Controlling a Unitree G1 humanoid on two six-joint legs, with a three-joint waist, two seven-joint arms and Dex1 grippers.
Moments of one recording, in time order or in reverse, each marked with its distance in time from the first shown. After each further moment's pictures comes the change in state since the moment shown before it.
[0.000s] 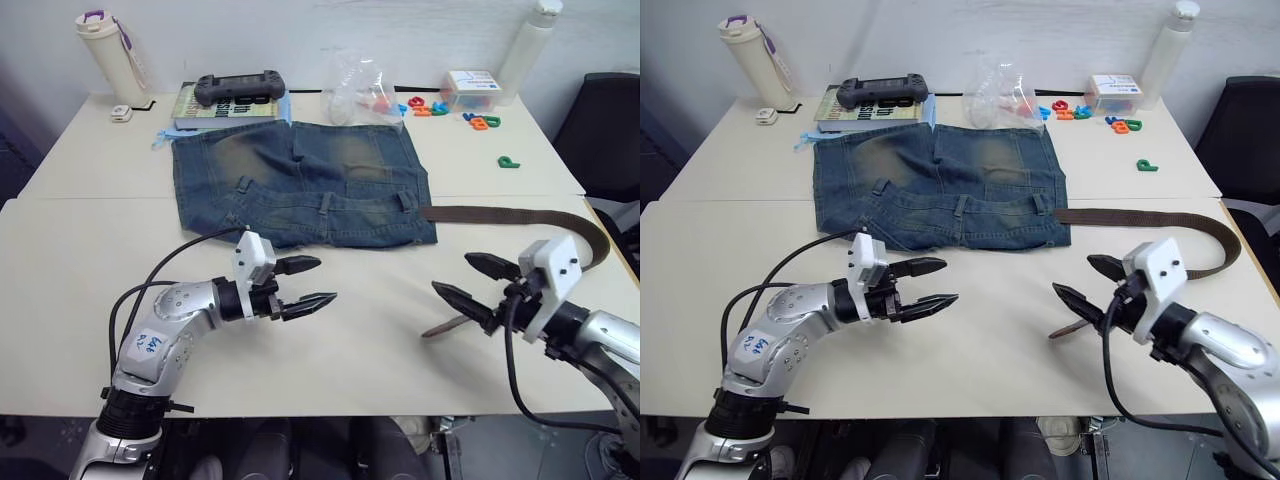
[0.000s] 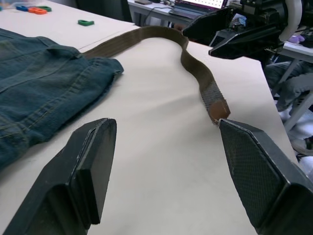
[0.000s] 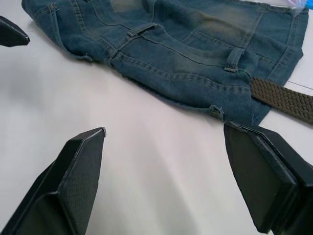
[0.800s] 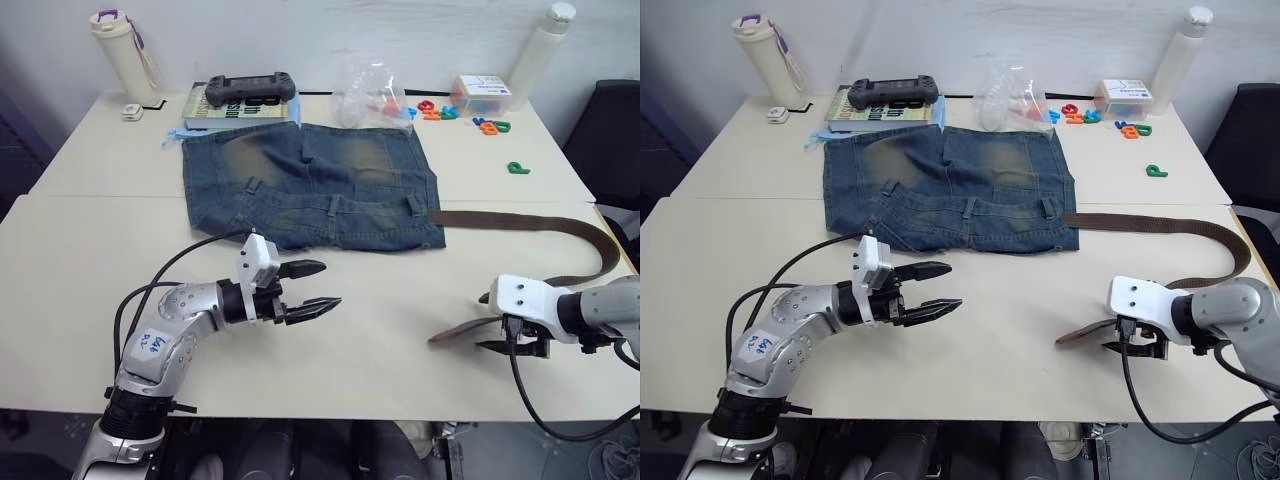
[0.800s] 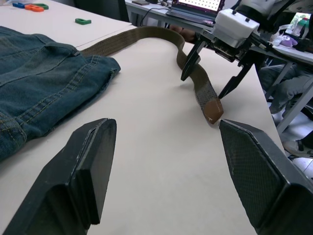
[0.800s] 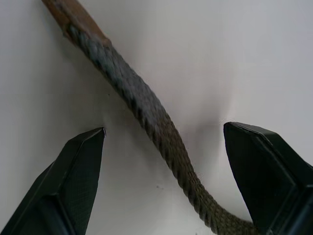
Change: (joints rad) left arm 0.005 -0.006 0.002 -0.007 -0.006 0.026 -0.010; right arm -0.226 -0.485 0.482 0.414 -0.522 -0.373 0.426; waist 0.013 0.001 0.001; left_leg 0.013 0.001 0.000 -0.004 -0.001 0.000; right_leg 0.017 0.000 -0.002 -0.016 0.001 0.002
